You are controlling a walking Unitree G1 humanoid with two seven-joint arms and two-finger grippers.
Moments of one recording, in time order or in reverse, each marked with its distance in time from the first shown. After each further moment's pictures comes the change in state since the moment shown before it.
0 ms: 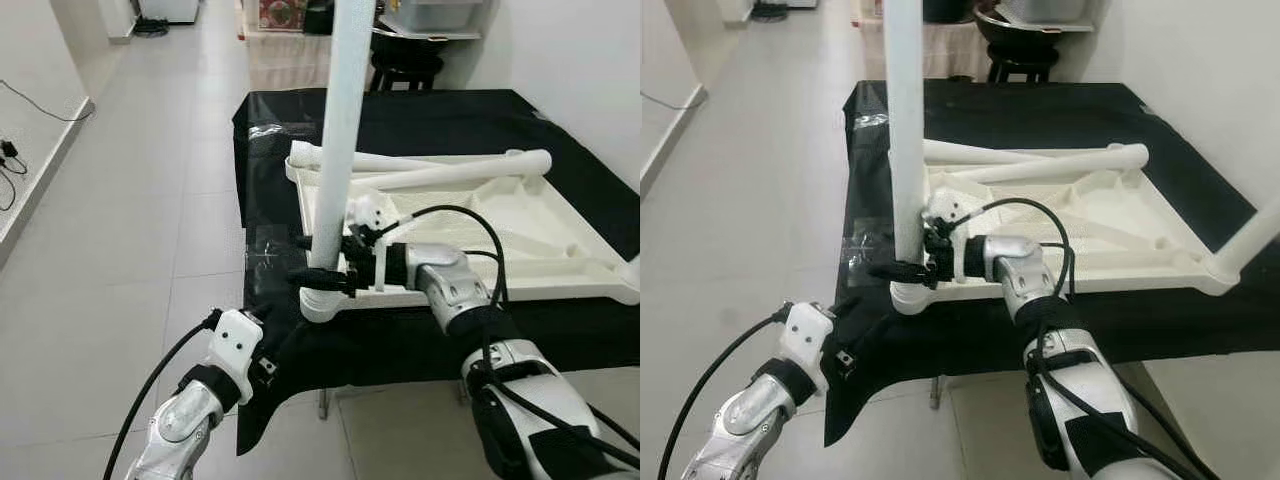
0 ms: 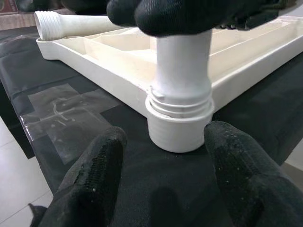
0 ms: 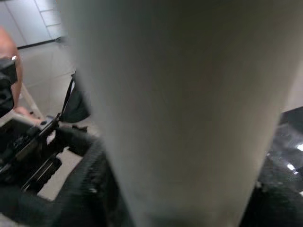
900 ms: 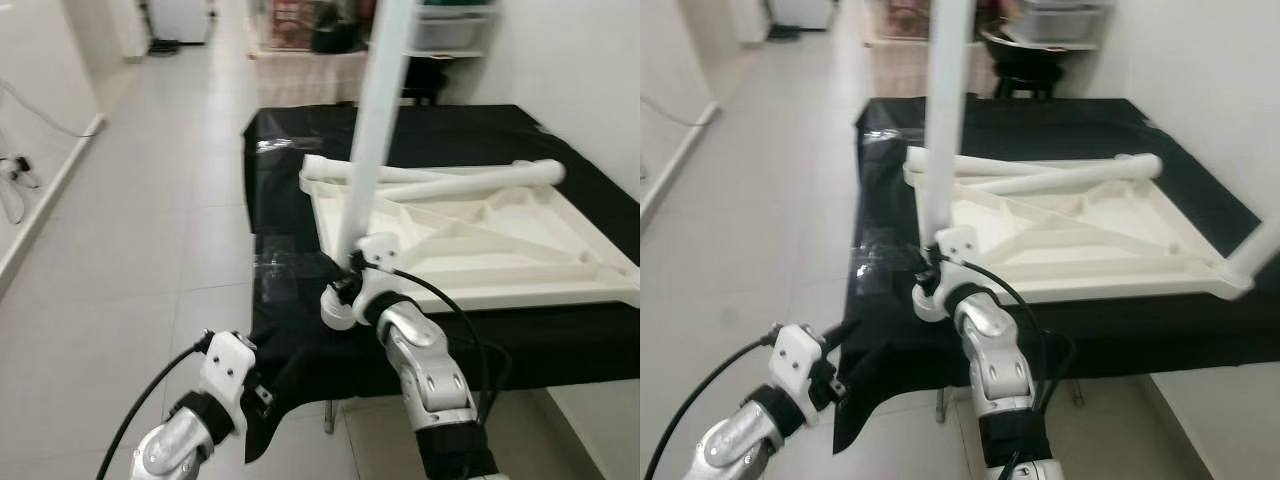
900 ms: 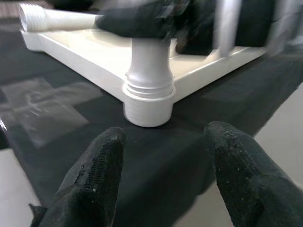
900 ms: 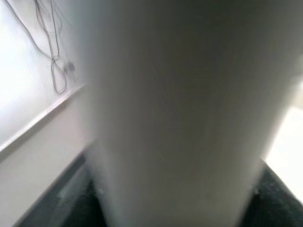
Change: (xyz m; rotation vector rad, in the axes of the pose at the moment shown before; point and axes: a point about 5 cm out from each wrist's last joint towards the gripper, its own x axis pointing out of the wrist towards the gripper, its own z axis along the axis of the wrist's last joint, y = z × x) left arm -0.025 -0.019 0.005 -0.130 0.005 -0.132; right arm 0.015 0.033 -0.023 0.101 -0.071 -0.895
